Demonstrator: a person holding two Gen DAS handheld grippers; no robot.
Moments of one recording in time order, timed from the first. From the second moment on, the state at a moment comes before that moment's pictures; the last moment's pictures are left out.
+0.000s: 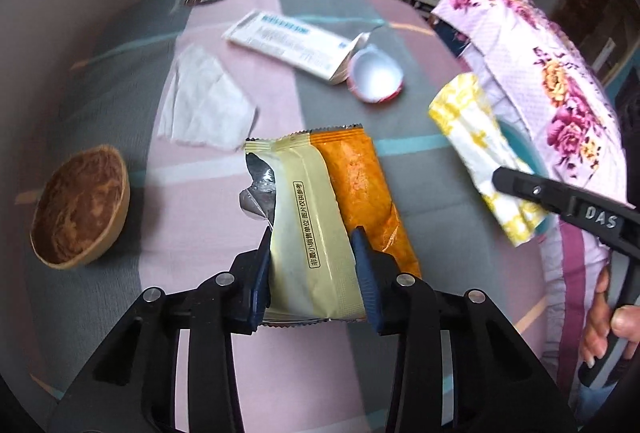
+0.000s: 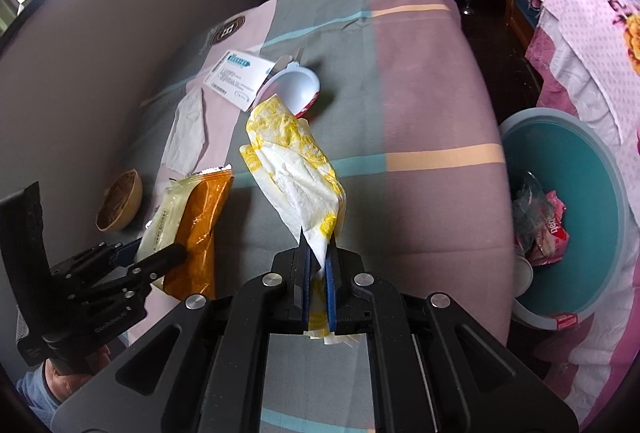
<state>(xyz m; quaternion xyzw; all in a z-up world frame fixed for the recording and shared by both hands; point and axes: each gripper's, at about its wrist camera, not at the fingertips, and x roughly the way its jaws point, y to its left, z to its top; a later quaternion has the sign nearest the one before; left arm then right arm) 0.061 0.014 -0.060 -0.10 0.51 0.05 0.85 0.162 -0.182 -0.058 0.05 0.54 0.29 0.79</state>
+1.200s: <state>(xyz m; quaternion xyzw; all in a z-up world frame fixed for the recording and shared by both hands) 0.157 -0.148 -0.021 0.01 0.50 -0.11 0.86 0.186 -0.370 -0.035 0.18 0.48 0.15 0.84</state>
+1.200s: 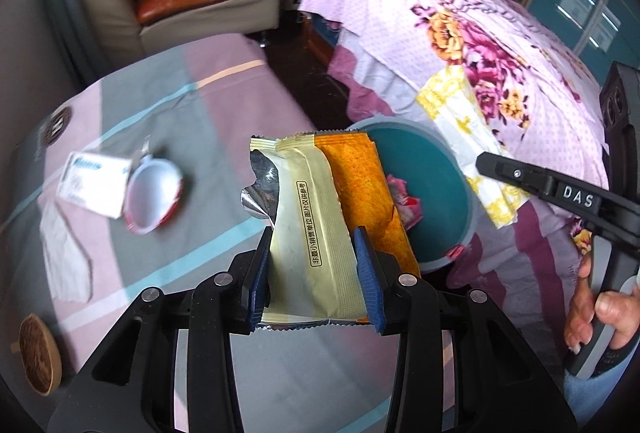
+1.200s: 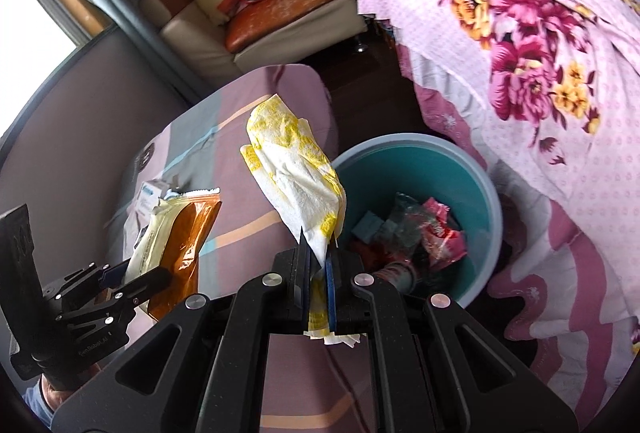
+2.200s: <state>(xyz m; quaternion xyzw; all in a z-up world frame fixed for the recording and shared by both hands) 0.230 -0.223 -0.073 0.02 0.54 -0.17 0.82 0.209 -0.431 -0.064 0.22 0.50 0.08 0.83</state>
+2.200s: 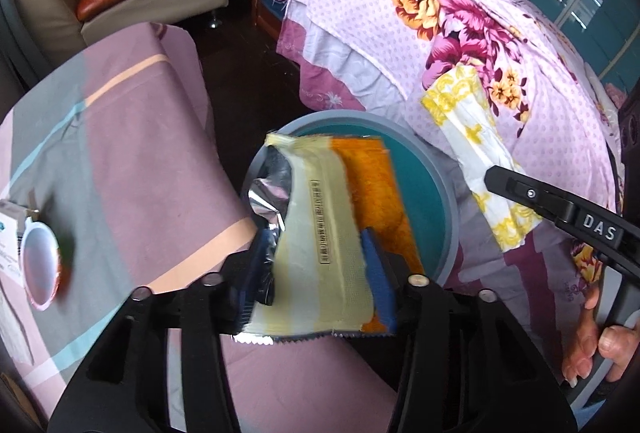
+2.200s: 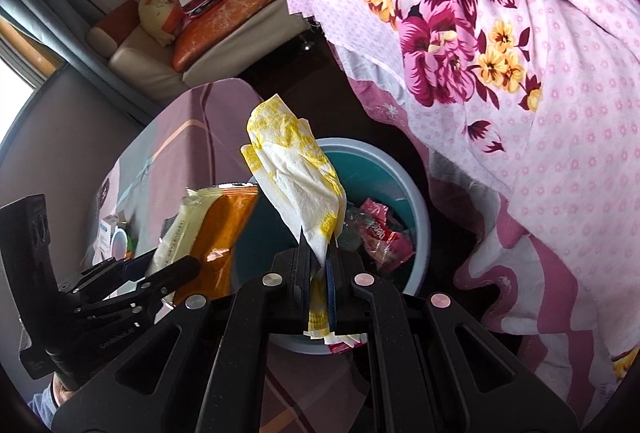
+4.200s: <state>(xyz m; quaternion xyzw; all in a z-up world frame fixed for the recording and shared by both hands) 0.192 -0.097 -0.071 -0.10 0.55 -0.11 0.82 0.231 -0.347 -0.065 0.15 0.56 0.07 0.81</state>
